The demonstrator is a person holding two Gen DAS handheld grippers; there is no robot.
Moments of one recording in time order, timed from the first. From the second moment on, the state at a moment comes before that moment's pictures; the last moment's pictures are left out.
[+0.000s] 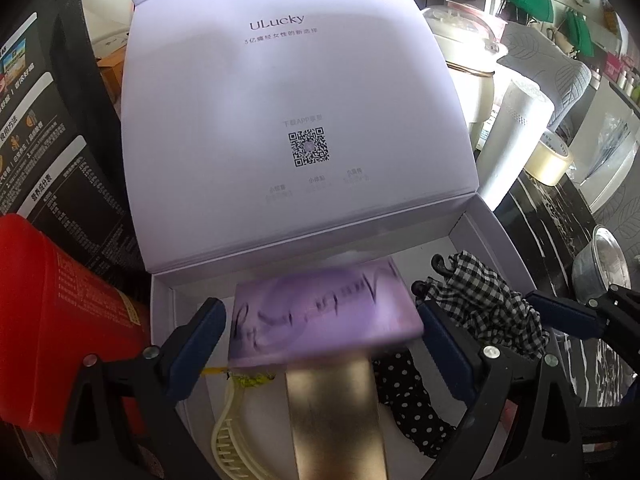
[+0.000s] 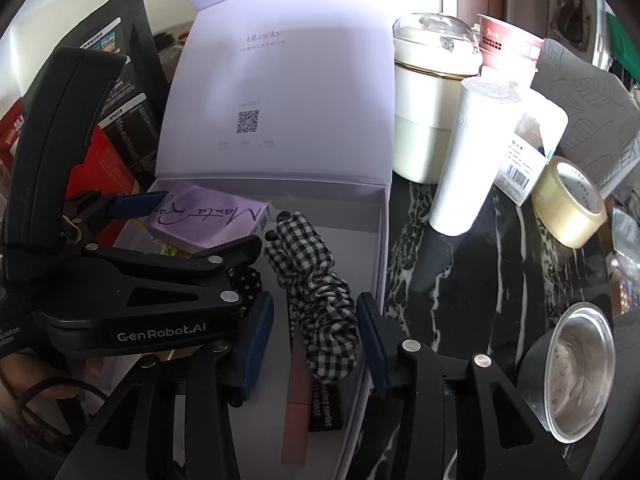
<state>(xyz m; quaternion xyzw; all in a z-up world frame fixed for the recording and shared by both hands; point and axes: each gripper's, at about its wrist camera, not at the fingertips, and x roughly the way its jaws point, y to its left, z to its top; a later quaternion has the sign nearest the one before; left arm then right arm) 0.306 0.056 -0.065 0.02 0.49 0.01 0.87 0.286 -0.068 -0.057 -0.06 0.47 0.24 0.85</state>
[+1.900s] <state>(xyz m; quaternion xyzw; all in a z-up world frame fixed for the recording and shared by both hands) 0.125 0.022 0.120 0.04 0.32 0.05 0.95 0.137 -0.117 0.087 -0.07 0.32 0.22 0.92</state>
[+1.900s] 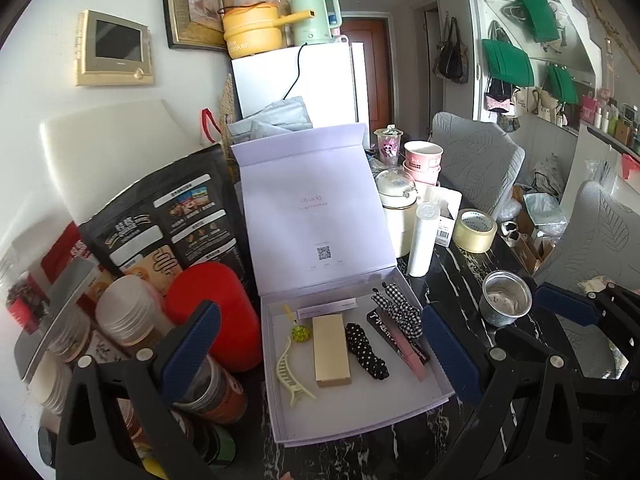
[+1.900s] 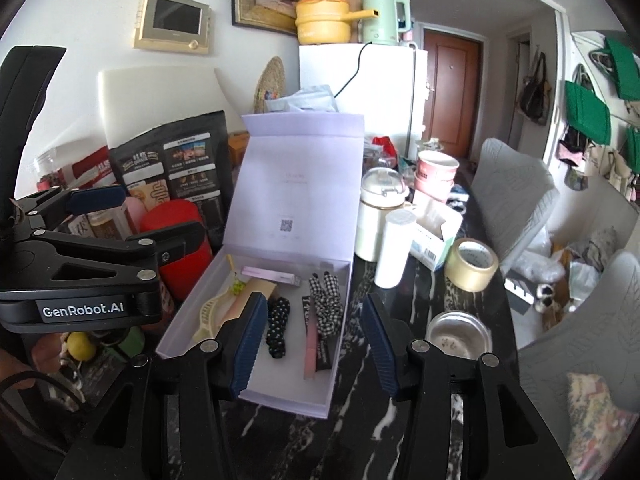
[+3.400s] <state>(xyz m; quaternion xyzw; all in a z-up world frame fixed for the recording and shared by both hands) -0.007 0.043 0.048 0.02 0.34 0.06 0.94 -0.008 -0.115 0.044 -0.06 0.31 0.16 0.94</state>
